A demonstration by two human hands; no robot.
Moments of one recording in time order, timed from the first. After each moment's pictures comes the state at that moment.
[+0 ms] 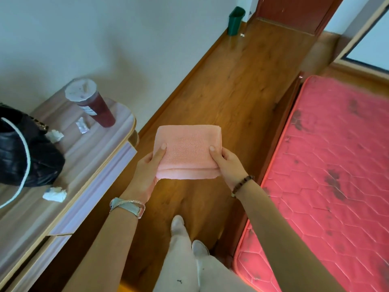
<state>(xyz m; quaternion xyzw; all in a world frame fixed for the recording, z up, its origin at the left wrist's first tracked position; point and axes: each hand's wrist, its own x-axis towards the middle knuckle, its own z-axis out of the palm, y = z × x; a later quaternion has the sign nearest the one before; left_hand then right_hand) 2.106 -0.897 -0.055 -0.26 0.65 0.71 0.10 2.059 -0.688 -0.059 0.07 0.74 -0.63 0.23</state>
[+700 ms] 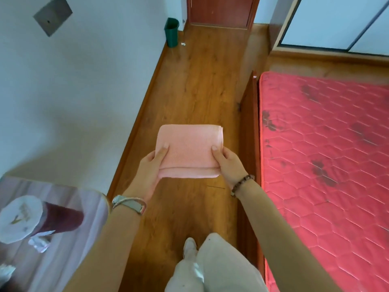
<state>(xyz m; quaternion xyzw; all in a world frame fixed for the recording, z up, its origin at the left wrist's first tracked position) 1.851 -0.904 -0.050 -0.10 0.71 0.66 0.23 1.882 -0.695 -0.056 0.22 0.72 -0.65 0.10</state>
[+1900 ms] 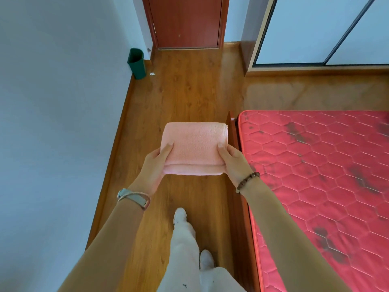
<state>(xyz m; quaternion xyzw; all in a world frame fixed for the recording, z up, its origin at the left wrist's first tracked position) 1.431 -0.647 -0.061 -0.06 0.72 0.63 0.26 1.515 -0.444 -0.048 0.26 0.66 -0.71 0.02</state>
